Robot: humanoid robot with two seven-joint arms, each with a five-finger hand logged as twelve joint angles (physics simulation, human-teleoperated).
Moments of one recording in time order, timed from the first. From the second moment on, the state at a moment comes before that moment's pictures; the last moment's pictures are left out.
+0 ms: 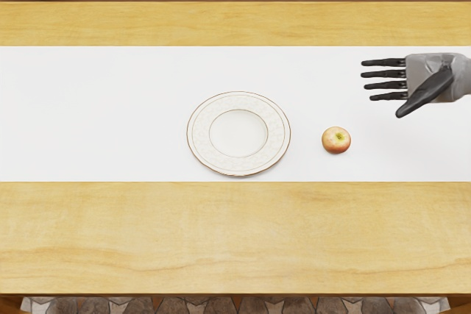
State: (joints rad) left arm 0.00 0.00 -0.28 -0.15 0.00 -0.12 0.30; right arm 1.00 -0.87 0.50 1.01 0.10 0.61 -0.61
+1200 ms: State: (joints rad) left arm 0.00 0.00 -0.28 -0.15 0.00 -0.12 0.30; right arm 1.33 -0.55 -0.23 1.45 -0.48 -0.59 -0.61
